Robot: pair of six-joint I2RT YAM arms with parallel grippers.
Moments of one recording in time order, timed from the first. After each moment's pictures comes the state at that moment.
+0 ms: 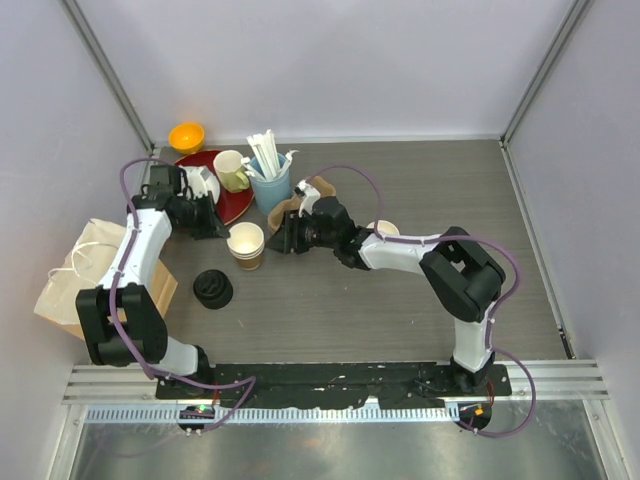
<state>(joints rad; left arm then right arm) 0.08 1.46 1.19 -0.78 0.46 -0.12 0.82 1.89 1.15 0.40 -0.30 0.63</state>
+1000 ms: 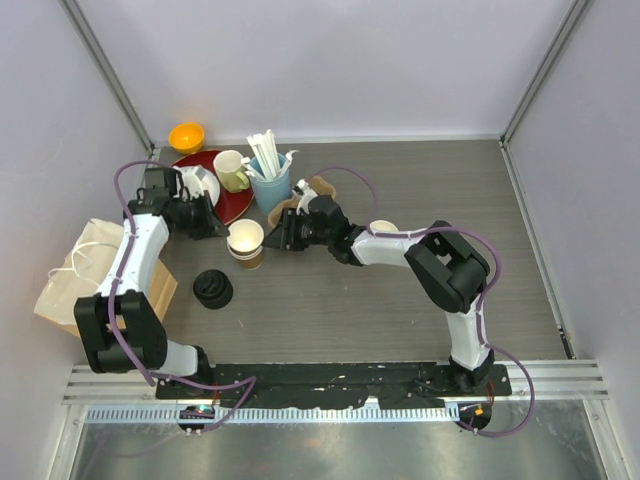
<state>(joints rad) 0.09 1.42 1.15 -0.73 0.49 -0.16 0.80 2.01 1.22 0.43 -0.34 0.78</state>
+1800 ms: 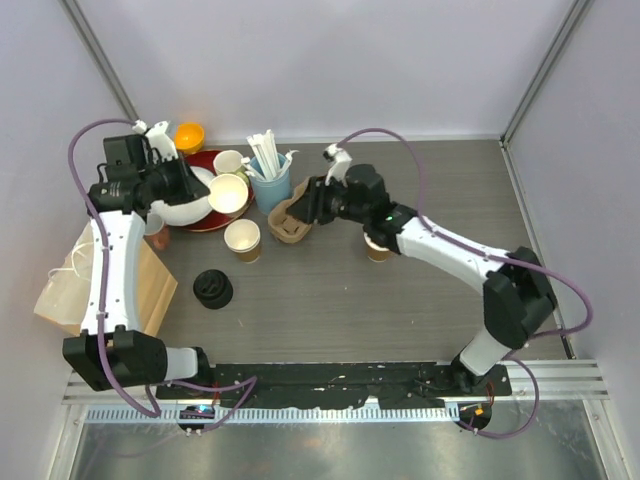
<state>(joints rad) 0.15 1.33 1.46 -0.84 0.50 -0.13 0.74 1.66 1.22 0.16 -0.29 0.54</state>
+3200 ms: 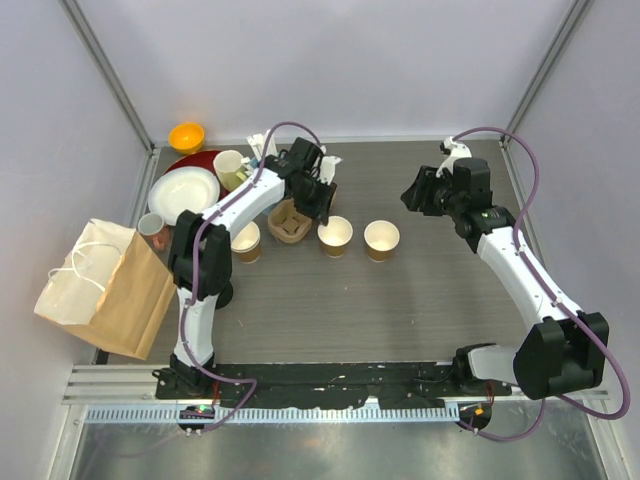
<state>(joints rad) -0.54 2.08 1.82 -0.79 0.31 -0.02 0.17 1.27 1.04 -0.27 -0.18 0.30</state>
